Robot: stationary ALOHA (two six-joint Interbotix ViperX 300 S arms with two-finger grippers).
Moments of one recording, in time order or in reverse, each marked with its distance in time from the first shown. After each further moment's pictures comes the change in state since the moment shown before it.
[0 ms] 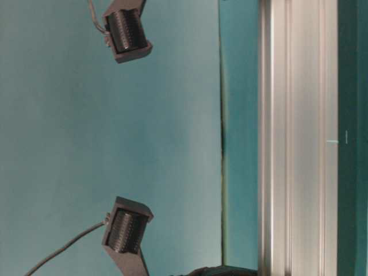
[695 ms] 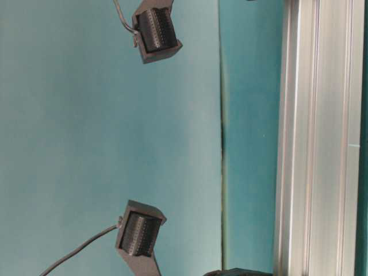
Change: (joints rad) left arm -0.009 0.018 0.026 0.002 -0.095 -0.034; right arm 0.017 0.058 0.023 0.002 -0.072 0.002
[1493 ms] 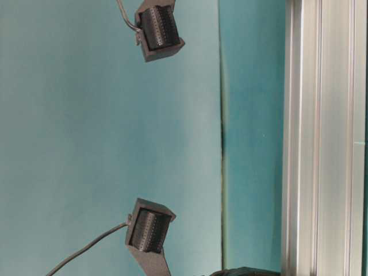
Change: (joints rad) left arm -0.002 0.018 0.012 0.000 -0.077 -0.008; right arm -0.005 0.003 0.011 0.000 -0.018 0.000
